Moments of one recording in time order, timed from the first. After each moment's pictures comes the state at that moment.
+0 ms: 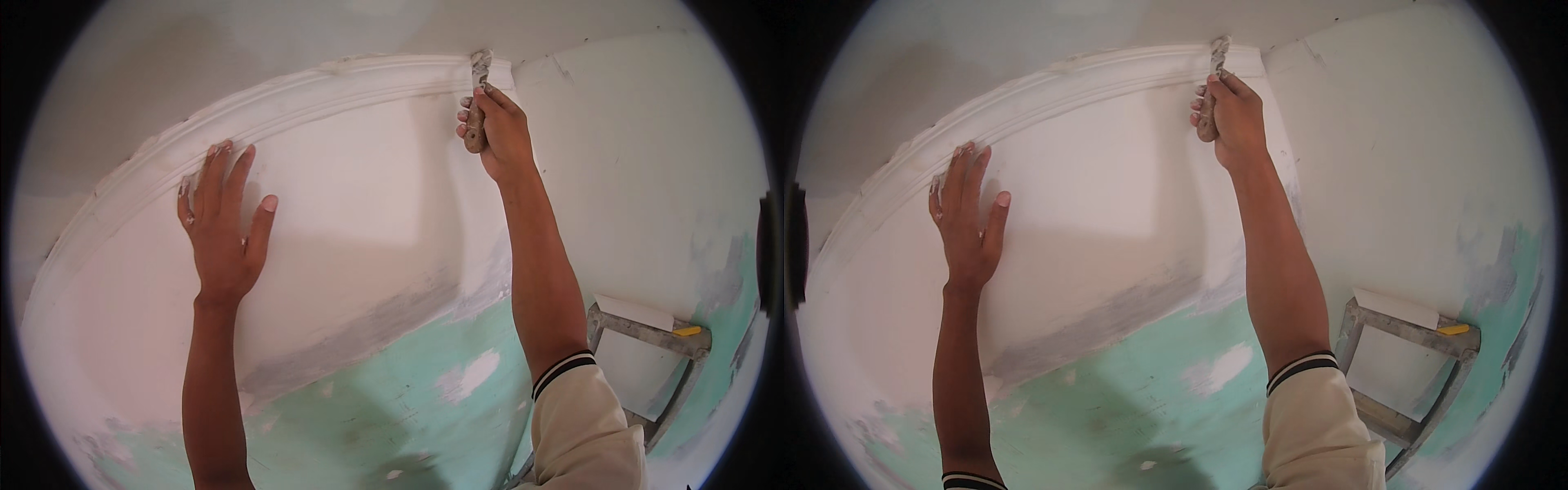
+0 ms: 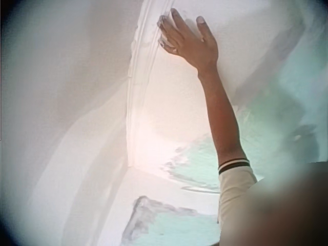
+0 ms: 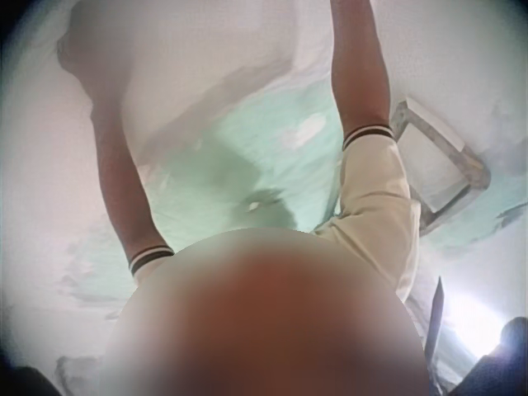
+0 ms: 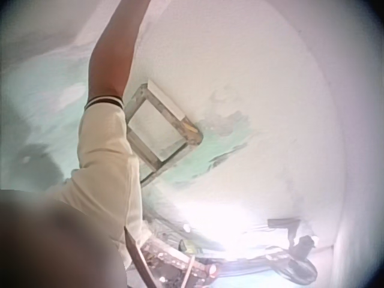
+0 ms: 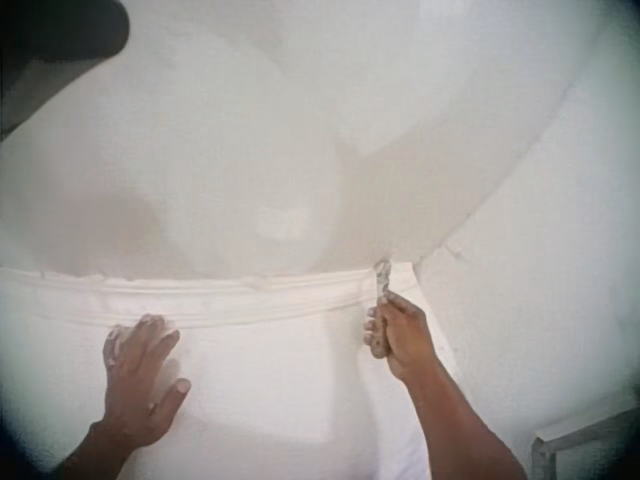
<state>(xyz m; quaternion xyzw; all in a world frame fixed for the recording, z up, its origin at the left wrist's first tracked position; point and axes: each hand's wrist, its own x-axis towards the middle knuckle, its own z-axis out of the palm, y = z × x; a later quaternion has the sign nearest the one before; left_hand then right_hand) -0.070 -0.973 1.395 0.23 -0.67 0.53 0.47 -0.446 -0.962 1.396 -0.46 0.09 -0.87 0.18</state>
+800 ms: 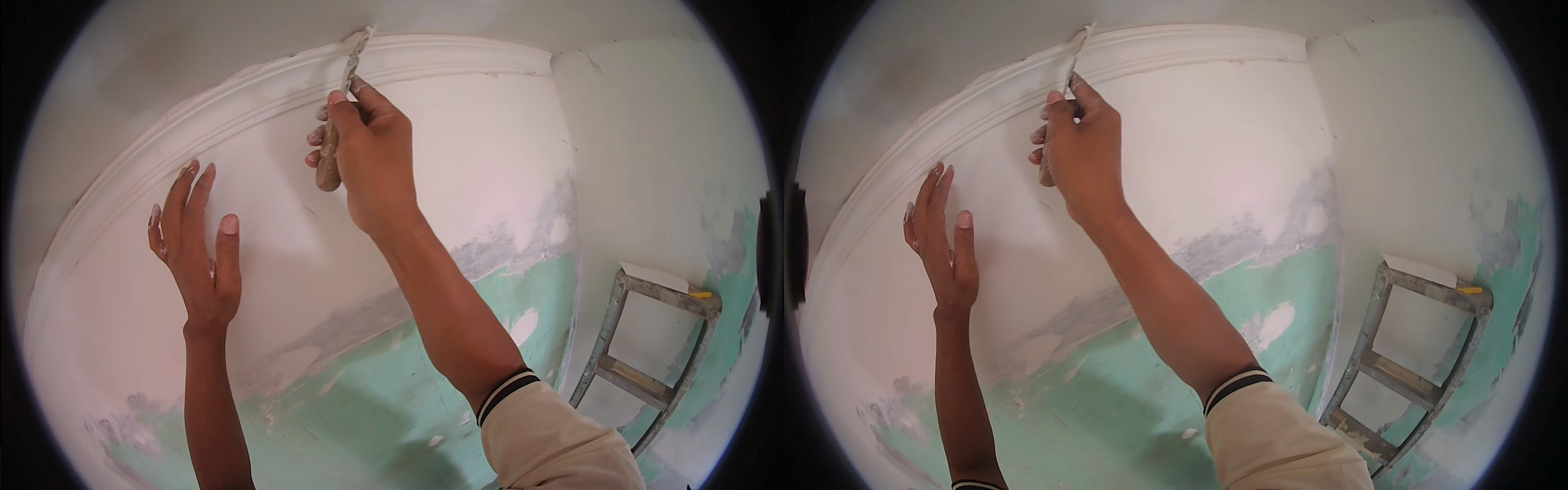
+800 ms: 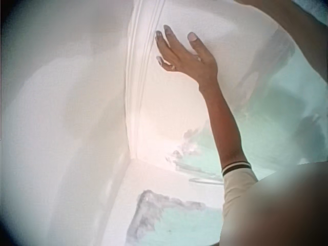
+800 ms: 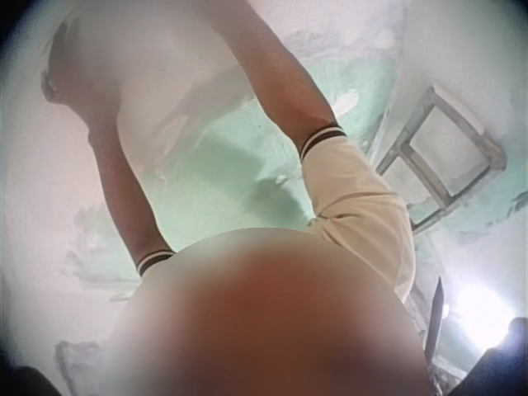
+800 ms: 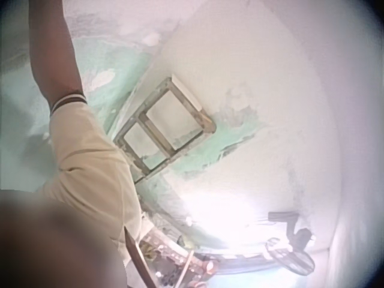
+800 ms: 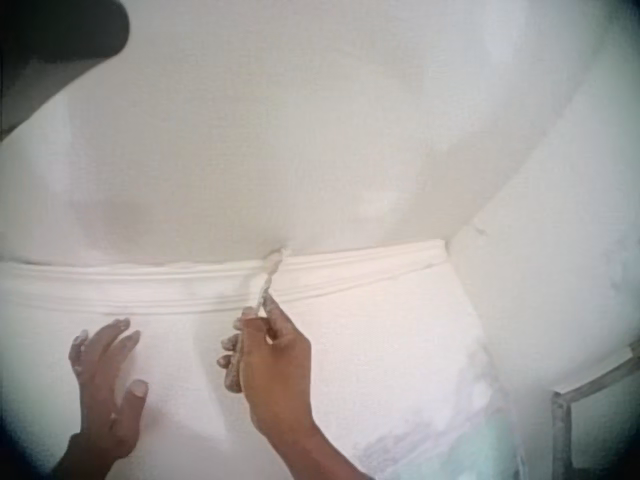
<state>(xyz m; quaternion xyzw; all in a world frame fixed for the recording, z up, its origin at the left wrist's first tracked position) 0.037 -0.941 1.383 0.20 -0.67 0.49 0.52 -0.180 -0.928 1.398 -0.50 -0.04 -0.84 0.23</state>
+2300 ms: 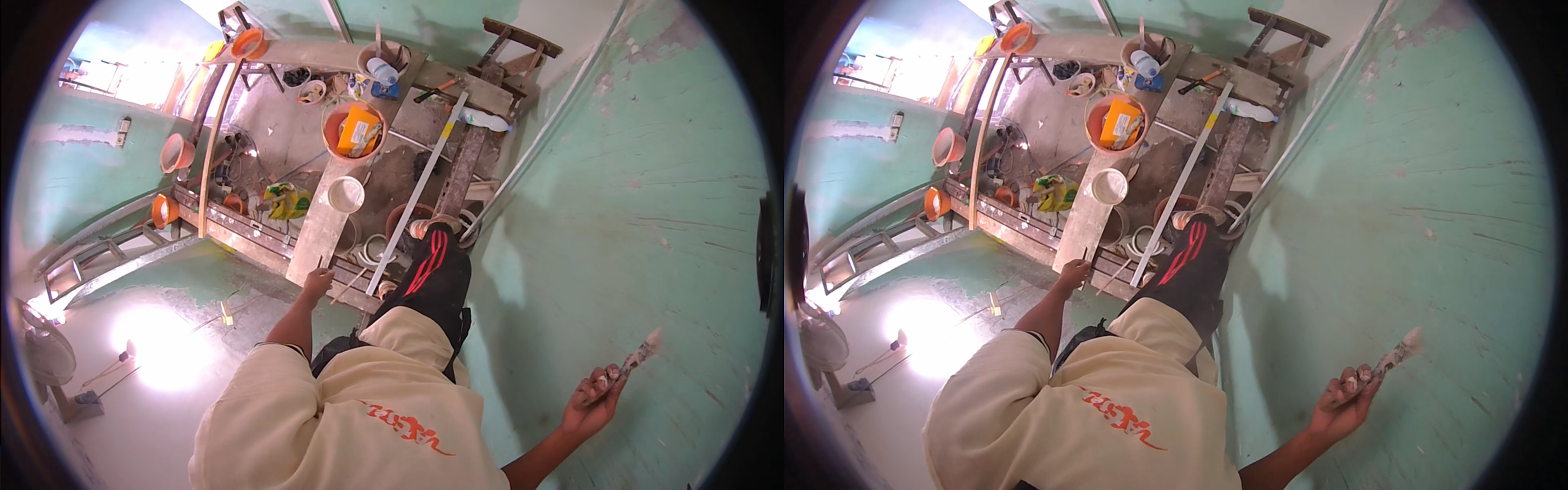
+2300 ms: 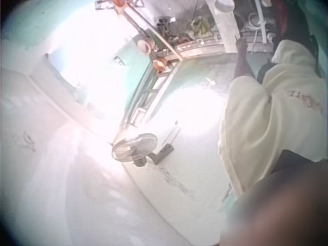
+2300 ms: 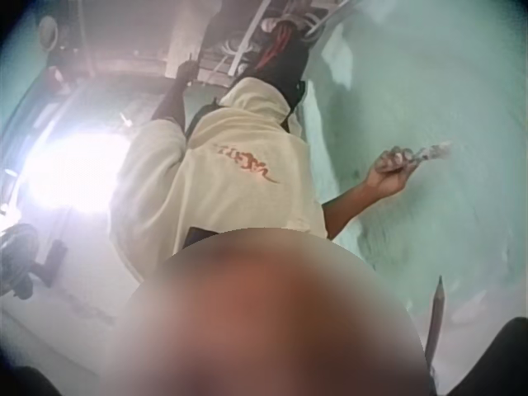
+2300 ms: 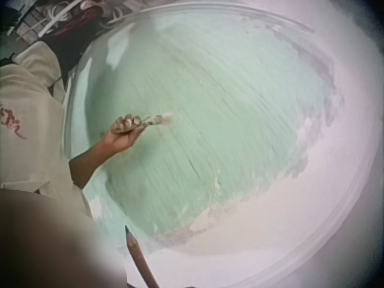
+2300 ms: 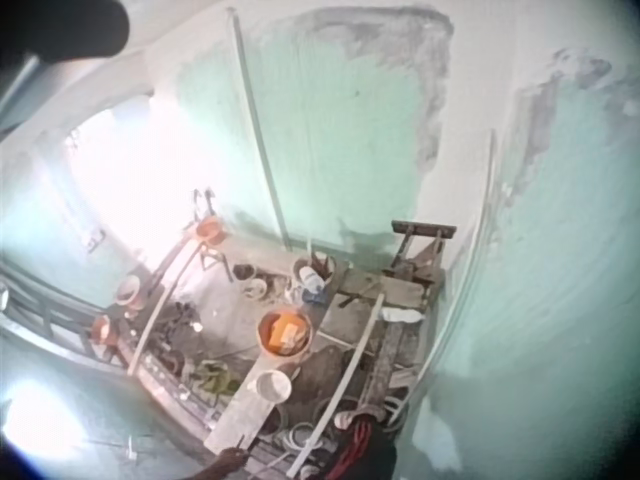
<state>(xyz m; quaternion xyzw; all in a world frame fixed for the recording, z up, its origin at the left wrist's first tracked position) -0.287 -0.300 0.477 -0.64 -0.52 0.21 -0.52 -0.149 -0.867 0.875 -0.31 0.15 0.01 0.94</state>
